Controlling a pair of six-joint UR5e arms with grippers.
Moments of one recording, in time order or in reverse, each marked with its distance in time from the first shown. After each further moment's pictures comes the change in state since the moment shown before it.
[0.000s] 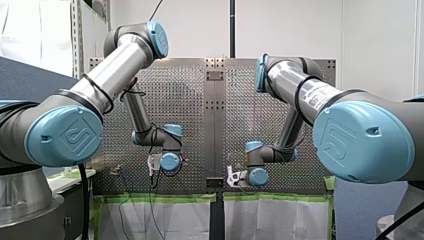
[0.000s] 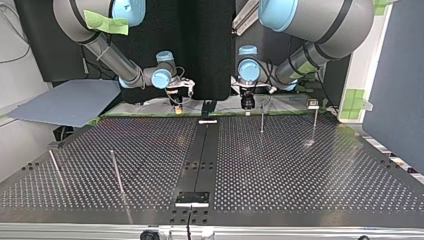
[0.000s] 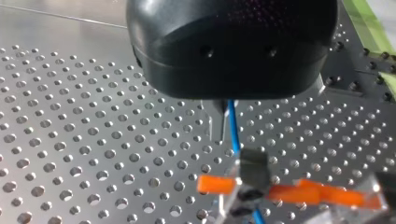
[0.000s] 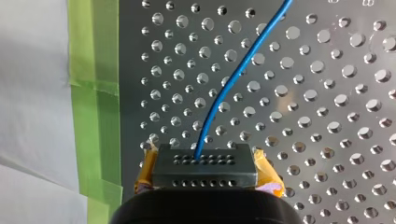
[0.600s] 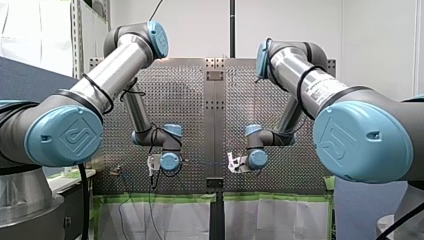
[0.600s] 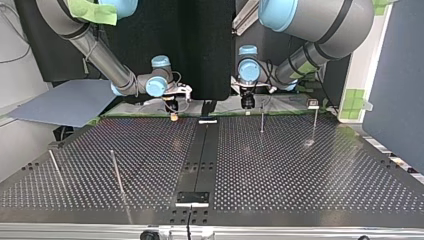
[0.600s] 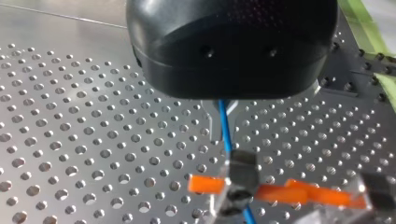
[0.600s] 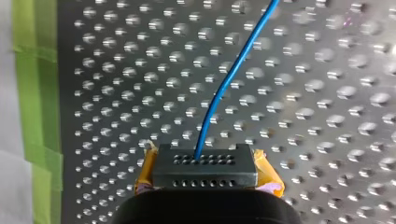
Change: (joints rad) left arm 0.000 0.000 0.000 -0.010 0.001 -0.001; right arm -0.003 -0.114 -0.011 0.152 0.030 -0.039
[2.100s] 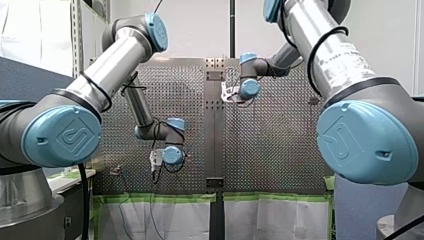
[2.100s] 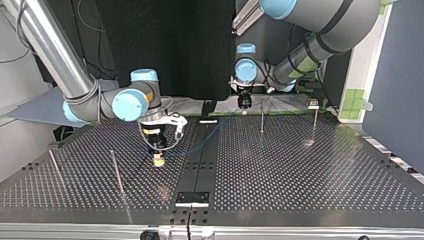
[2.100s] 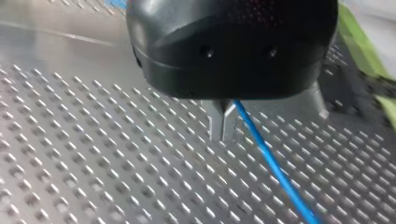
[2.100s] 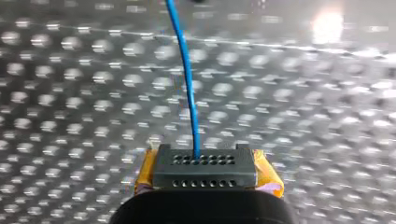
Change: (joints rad) left arm -0.031 0.062 0.000 -0.085 0.006 0.001; right arm 0.052 -0.405 -0.139 0.258 0.069 0.040
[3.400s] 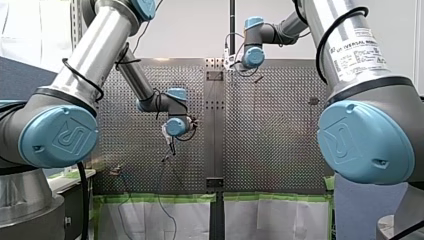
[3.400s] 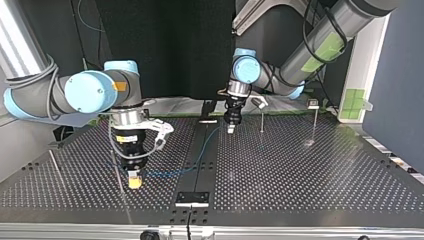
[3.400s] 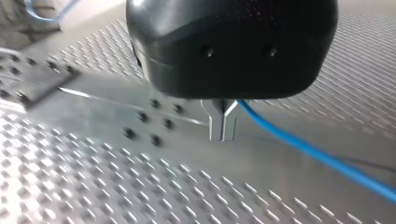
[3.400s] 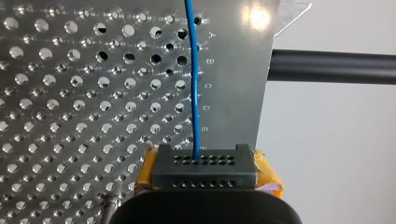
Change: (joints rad) left arm -0.032 0.240 0.012 -0.003 0.153 -0.200; right arm -0.006 -0.197 0.000 0.019 -0.001 -0.015
